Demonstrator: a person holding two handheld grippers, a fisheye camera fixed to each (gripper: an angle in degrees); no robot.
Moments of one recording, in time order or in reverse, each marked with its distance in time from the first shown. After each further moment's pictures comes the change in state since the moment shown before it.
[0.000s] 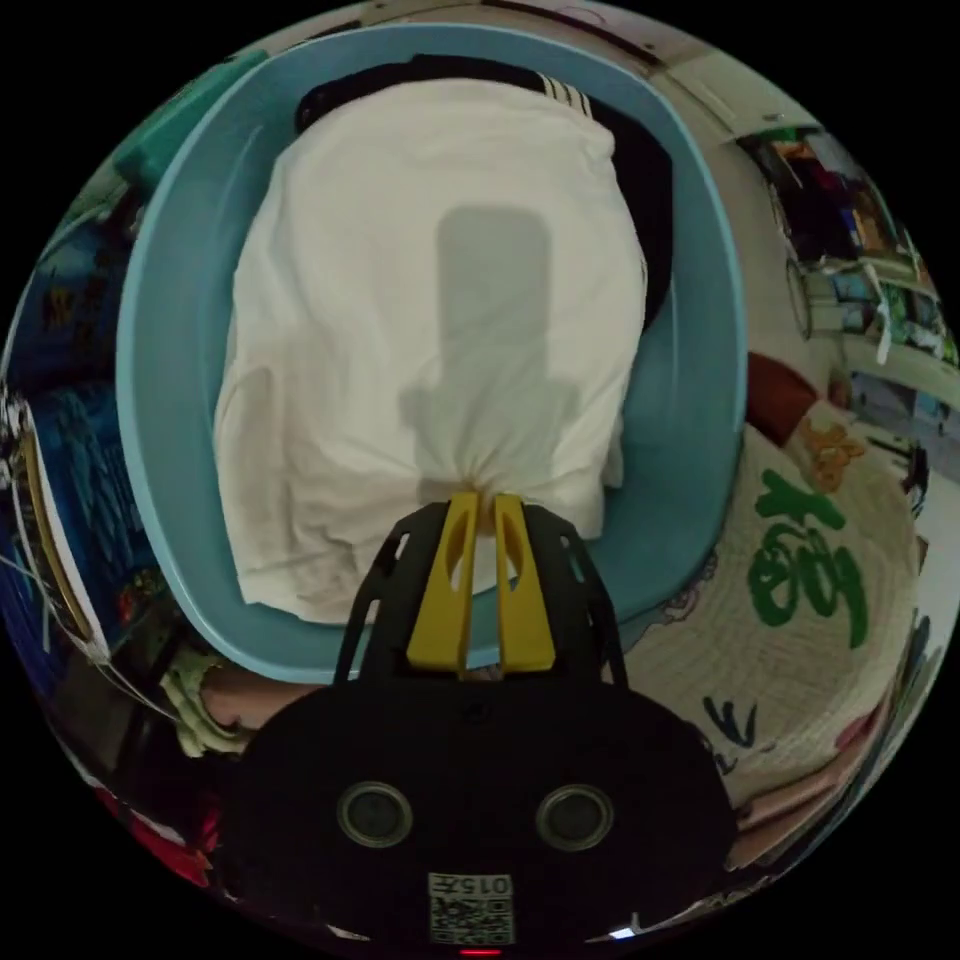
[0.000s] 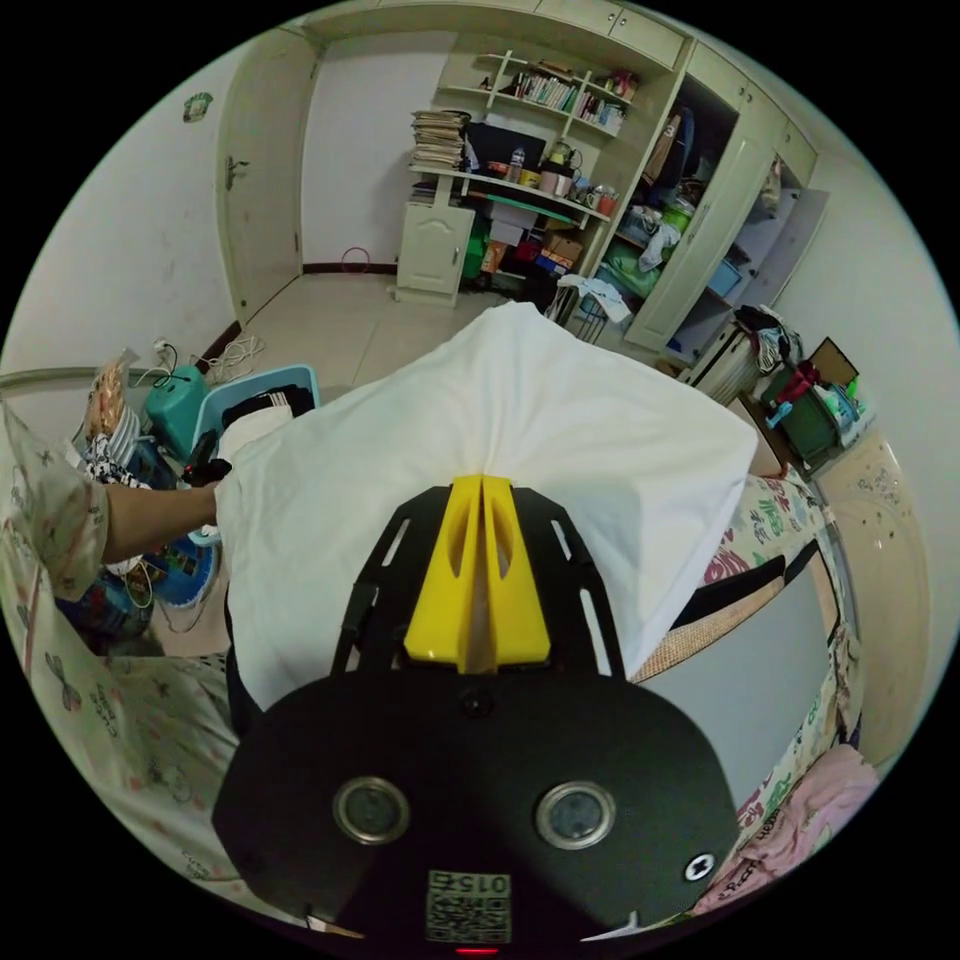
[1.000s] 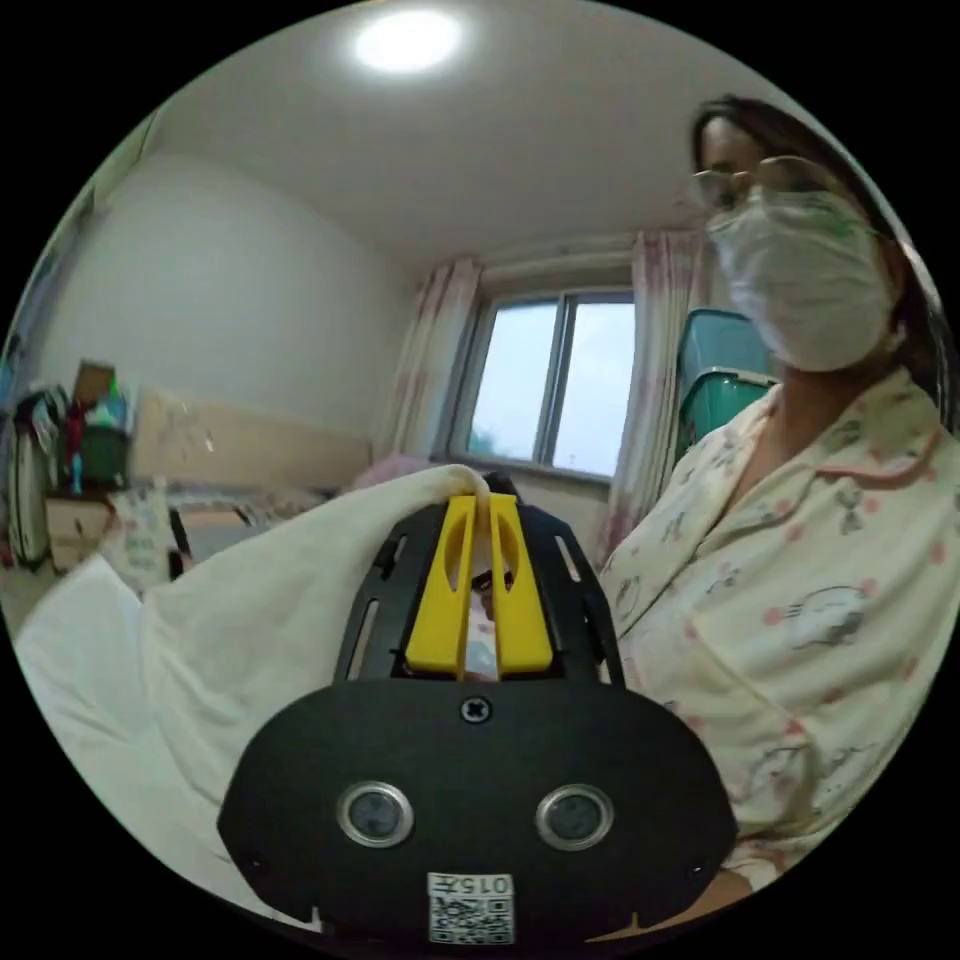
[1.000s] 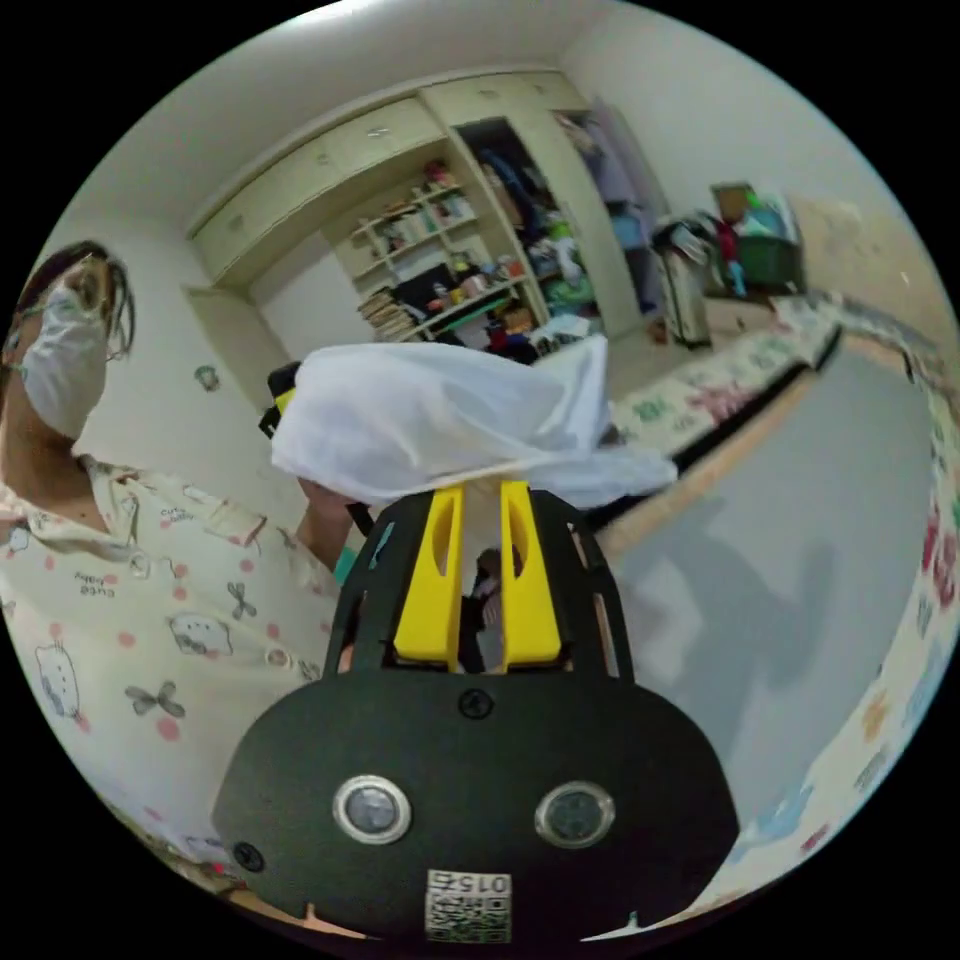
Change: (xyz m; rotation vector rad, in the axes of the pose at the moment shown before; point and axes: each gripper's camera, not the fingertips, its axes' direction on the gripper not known) left arm 0.679 0.581 -0.167 -0.485 1.452 2.015; right arm 0.230 0.078 -0.457 0.274 -0.387 0.647
